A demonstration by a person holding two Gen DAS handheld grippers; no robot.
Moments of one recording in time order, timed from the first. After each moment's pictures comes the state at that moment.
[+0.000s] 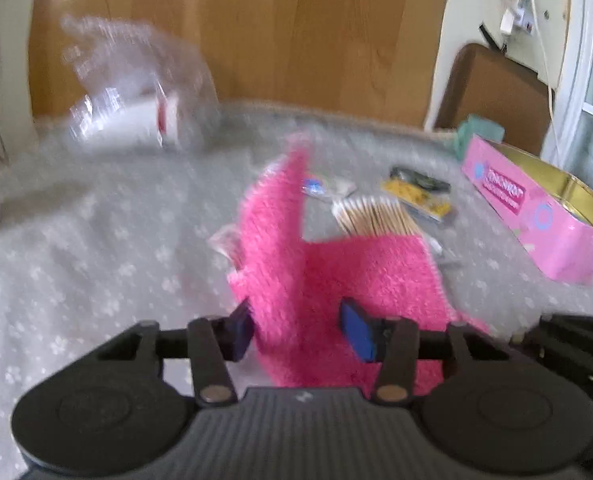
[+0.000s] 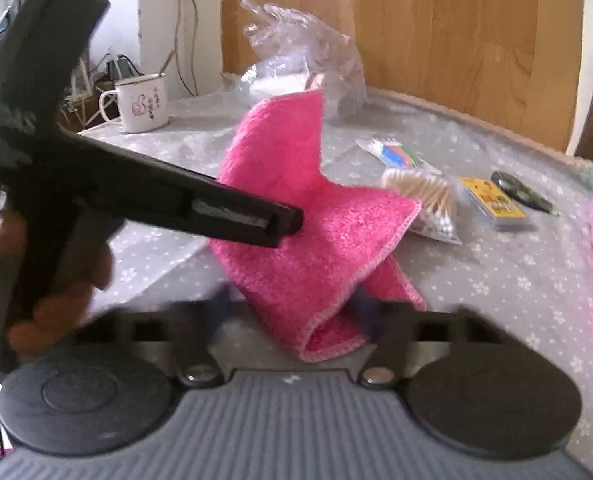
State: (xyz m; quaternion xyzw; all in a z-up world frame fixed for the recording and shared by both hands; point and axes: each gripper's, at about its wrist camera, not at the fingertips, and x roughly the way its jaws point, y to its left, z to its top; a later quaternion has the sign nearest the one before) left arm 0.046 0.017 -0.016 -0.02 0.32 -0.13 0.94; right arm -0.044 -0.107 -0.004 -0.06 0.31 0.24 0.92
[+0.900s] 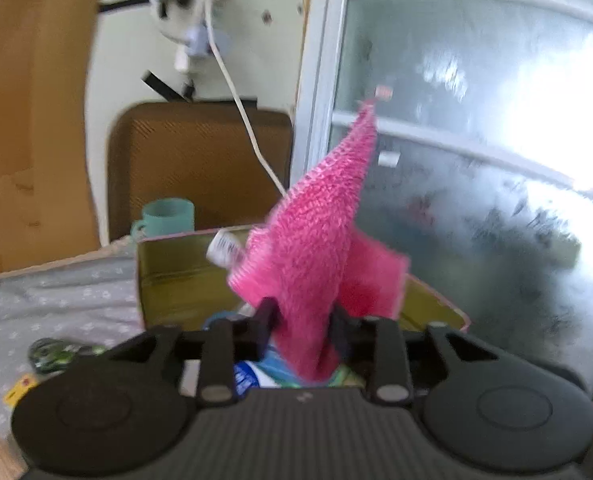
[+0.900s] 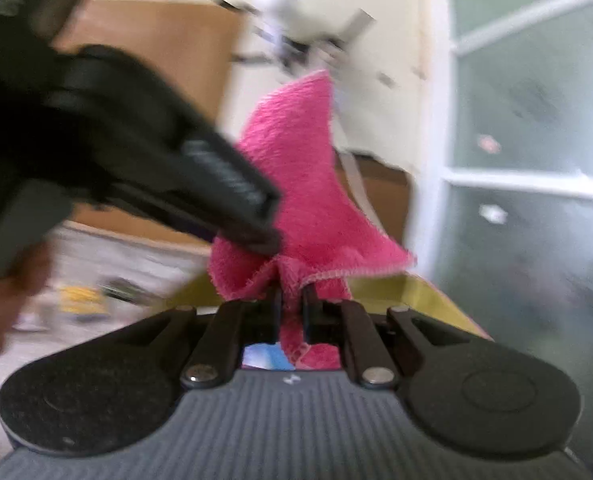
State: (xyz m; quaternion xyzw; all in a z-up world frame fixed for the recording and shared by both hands) left arm 0.060 -0.270 0.089 0.04 0.23 -0.42 0.88; right arm -0.070 -0.346 0.037 -0.05 0.12 -0.16 0.98
